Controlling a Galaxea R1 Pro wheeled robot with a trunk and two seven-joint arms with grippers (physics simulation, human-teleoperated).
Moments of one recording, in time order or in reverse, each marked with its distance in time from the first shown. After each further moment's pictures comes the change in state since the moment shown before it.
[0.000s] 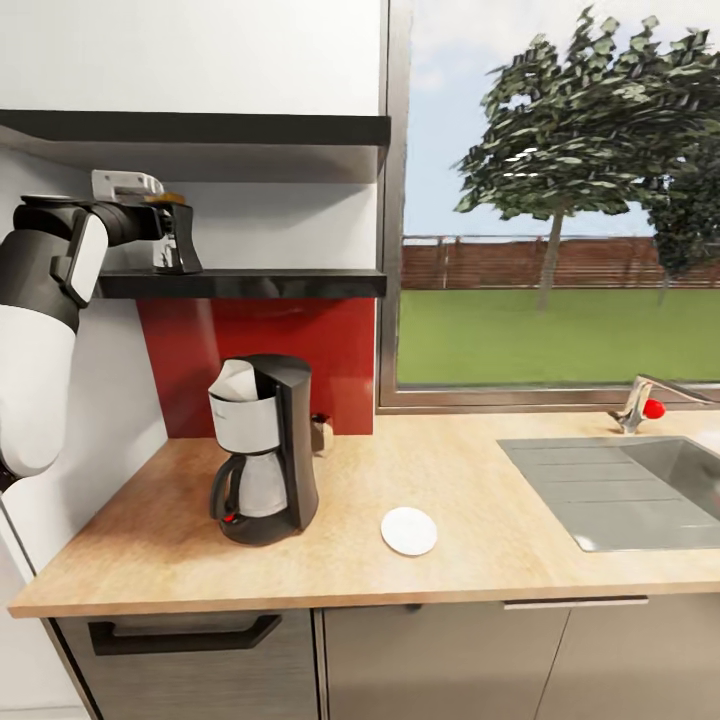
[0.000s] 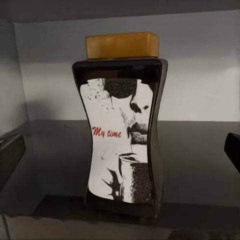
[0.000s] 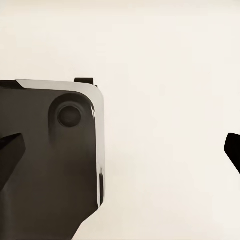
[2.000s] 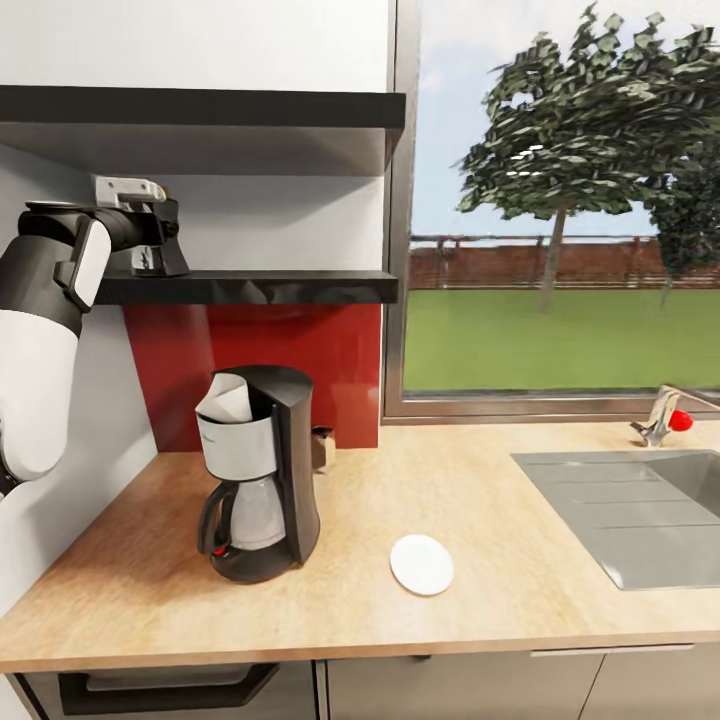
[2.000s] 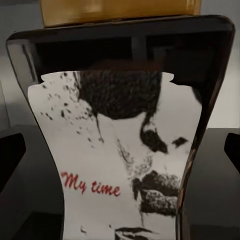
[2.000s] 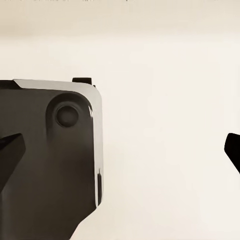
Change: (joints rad) left arm 0.014 -0.001 0.001 -0.002 0.003 0.000 0.001; right arm 0.000 -0.005 0.000 0.001 -0.001 0.000 0.000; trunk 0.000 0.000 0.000
